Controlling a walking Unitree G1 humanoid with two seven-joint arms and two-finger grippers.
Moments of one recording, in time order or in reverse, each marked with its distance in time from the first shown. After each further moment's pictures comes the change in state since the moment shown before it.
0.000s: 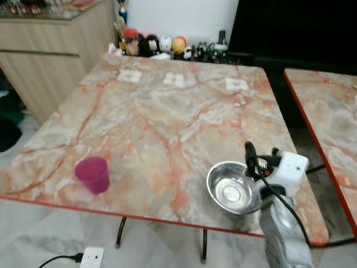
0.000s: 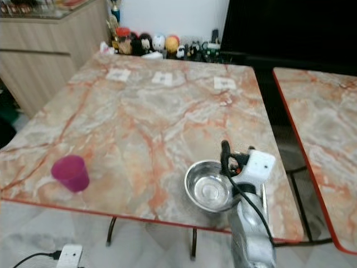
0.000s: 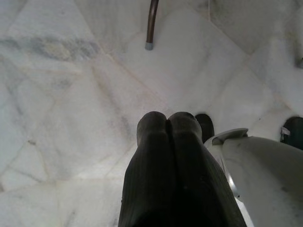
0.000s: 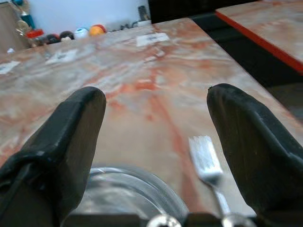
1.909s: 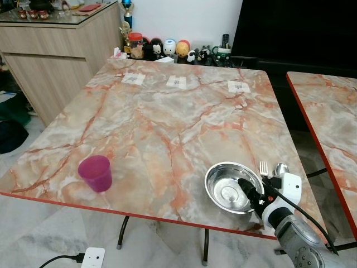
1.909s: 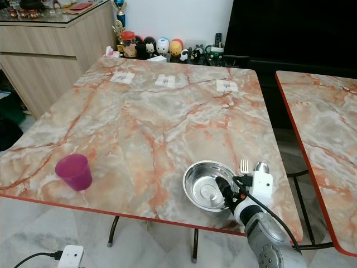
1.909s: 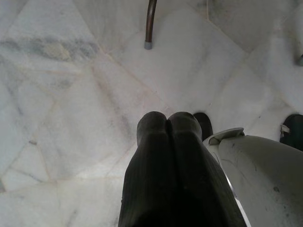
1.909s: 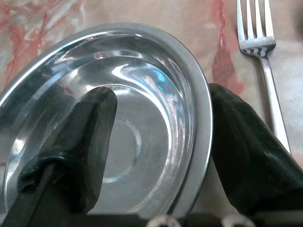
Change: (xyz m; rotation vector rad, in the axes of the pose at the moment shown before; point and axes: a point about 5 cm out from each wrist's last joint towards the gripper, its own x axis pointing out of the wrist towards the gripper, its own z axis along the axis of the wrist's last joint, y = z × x) left arm 0.000 -0.001 0.000 0.016 0.002 -0.009; right arm -0.018 -0.016 -0.030 0.136 0.465 0.182
